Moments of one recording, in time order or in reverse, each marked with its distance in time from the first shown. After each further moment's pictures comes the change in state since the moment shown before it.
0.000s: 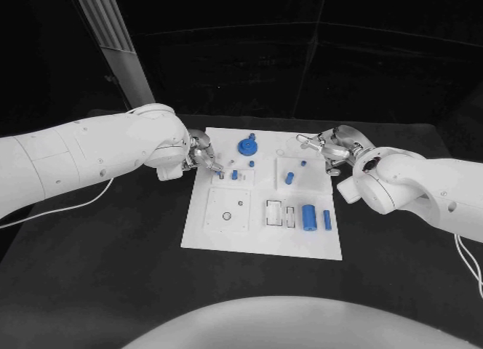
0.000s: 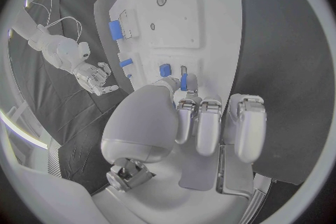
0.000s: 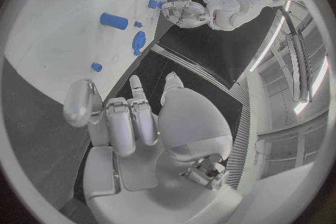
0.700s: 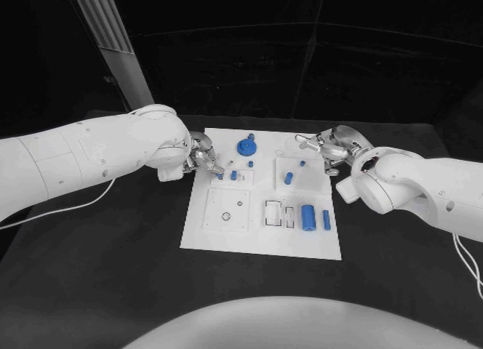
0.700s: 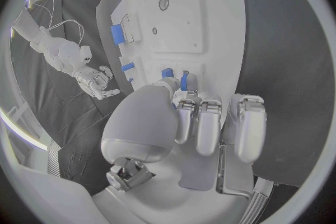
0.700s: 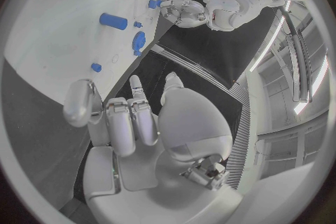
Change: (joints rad) left arm -0.003 0.015 0.000 -0.016 0.002 0.041 0.012; left_hand -0.014 0.003 0.011 0.000 0.000 -0.004 0.004 0.000 0.000 0.000 0.000 0.000 0.000 0.000 0.000 0.000 0.000 0.000 0.000 0.000 0.000 0.000; right arm 0.000 0.002 0.000 -0.001 0.000 0.000 0.000; right_hand 0.000 0.000 0.000 0.000 0.000 0.000 0.000 0.004 0.000 0.000 0.000 0.000 0.000 0.000 0.000 0.000 0.000 0.000 0.000 0.000 0.000 0.000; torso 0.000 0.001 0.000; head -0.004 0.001
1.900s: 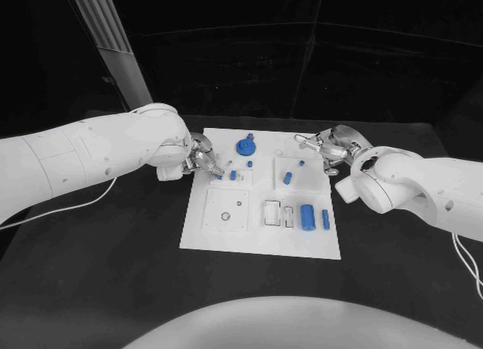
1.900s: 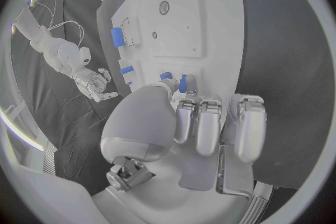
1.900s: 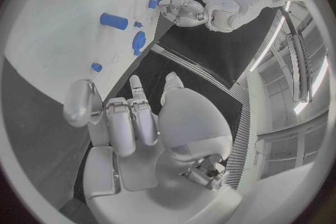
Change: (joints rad) left arm -0.003 0.019 0.003 -0.030 0.013 0.053 -0.016; left_hand -0.049 0.007 0.008 -0.003 -0.104 -0.027 0.001 0.000 -0.002 -0.004 0.004 0.000 0.000 0.000 0.000 0.000 0.000 0.000 0.000 0.000 0.000 0.000; right arm 0.000 -0.002 0.000 0.001 0.000 0.000 0.000; right_hand 0.000 0.000 0.000 0.000 0.000 0.000 0.000 0.000 0.000 0.000 0.000 0.000 0.000 0.000 0.000 0.000 0.000 0.000 0.000 0.000 0.000 0.000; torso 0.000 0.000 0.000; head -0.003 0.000
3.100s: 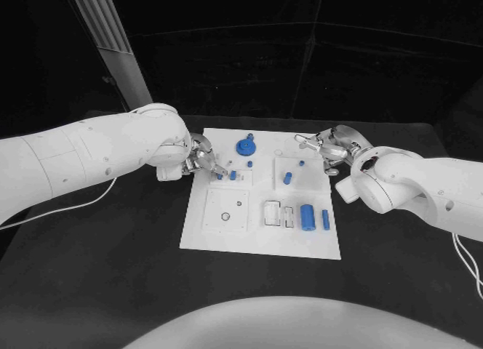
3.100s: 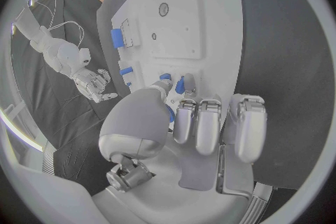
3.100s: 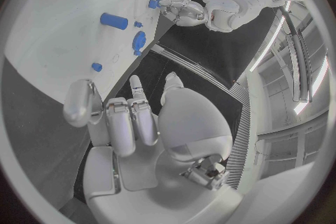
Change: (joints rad) left arm -0.001 0.001 0.001 -0.003 0.001 0.012 -0.004; left_hand -0.210 -0.017 -0.151 0.007 -0.096 -0.005 0.009 -0.006 -0.035 0.000 0.011 0.000 0.000 0.000 0.011 0.000 0.000 0.000 0.001 0.006 0.000 0.000; right arm 0.000 -0.002 0.000 0.001 0.000 0.000 0.000; right_hand 0.000 0.000 0.000 0.000 0.000 0.000 0.000 0.000 0.001 0.000 0.000 0.000 0.000 0.000 0.000 0.000 0.000 0.000 0.000 0.000 0.000 0.000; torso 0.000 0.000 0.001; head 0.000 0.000
